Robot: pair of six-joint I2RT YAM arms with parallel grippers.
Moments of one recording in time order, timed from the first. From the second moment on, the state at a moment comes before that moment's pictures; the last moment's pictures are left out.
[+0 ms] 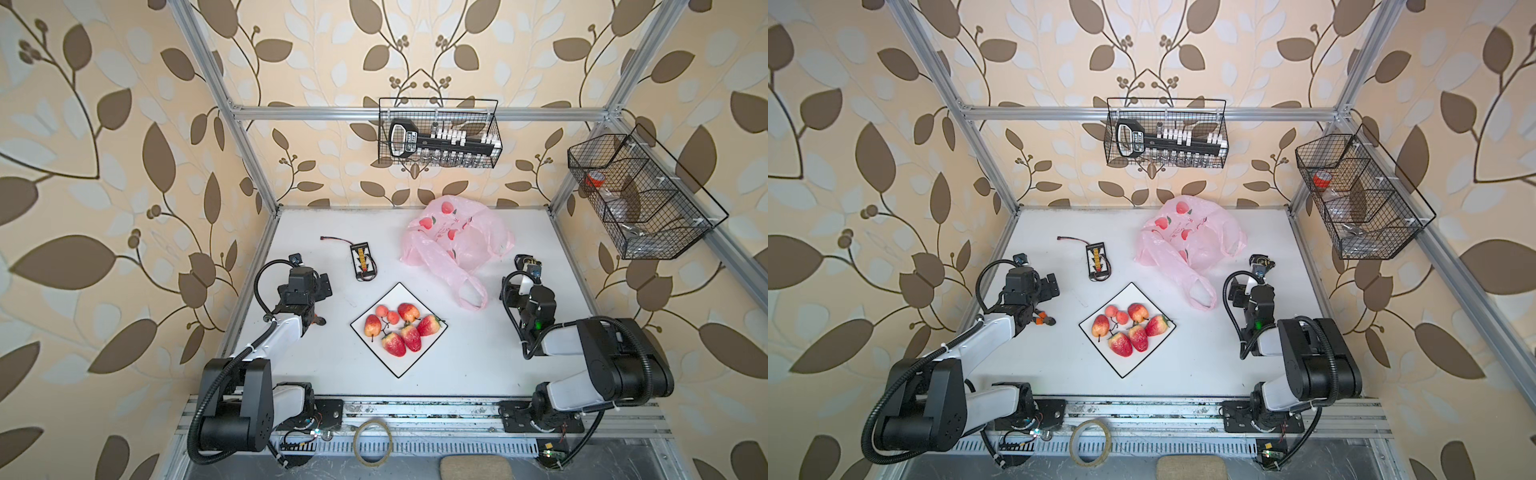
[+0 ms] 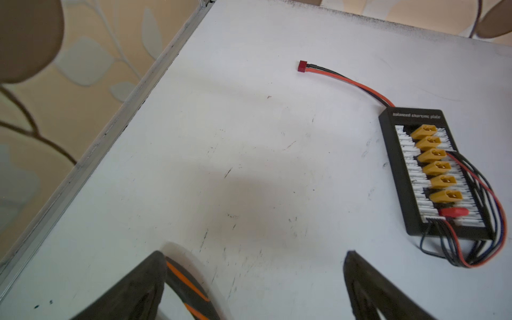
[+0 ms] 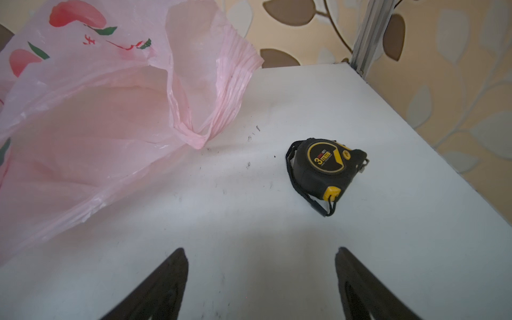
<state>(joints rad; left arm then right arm) 0.01 1.23 0.50 0.08 -0.24 -0.24 -0.01 1.50 0.23 0.95 0.14 0.05</state>
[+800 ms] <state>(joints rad) -0.03 1.50 0.35 0.63 -0.22 -0.16 -0.01 1.50 0.23 1.05 0.10 0.05</state>
